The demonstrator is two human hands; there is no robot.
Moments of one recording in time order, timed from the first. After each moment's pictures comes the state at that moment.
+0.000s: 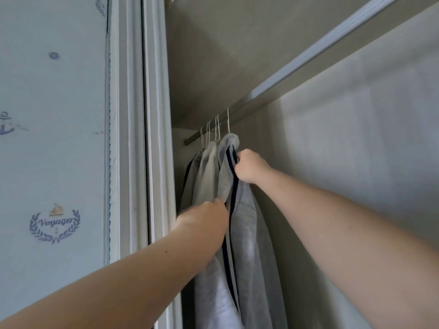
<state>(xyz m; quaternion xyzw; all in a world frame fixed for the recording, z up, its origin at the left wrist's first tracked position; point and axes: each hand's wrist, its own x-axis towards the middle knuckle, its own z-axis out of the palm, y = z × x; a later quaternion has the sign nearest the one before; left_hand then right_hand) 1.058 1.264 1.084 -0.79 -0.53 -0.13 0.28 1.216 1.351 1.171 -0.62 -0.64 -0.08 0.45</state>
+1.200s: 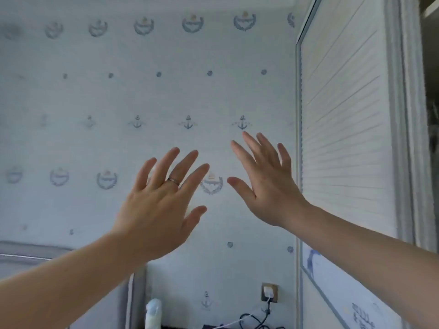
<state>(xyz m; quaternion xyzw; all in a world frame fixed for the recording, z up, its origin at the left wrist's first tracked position) 0.608 0.926 1.033 -0.56 -0.64 -0.17 0.50 0.796 1.071 1.071 -0.22 -0.83 -0.27 0.44</state>
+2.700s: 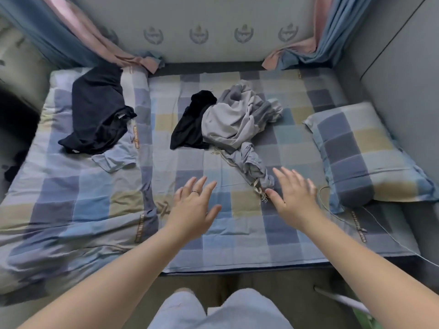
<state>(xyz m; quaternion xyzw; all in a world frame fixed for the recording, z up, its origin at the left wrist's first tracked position) 0.129 0.415 0.454 0.05 -0.98 -0.15 -0.12 0.034 0.674 0.479 0.15 -0.97 0.12 -0.14</state>
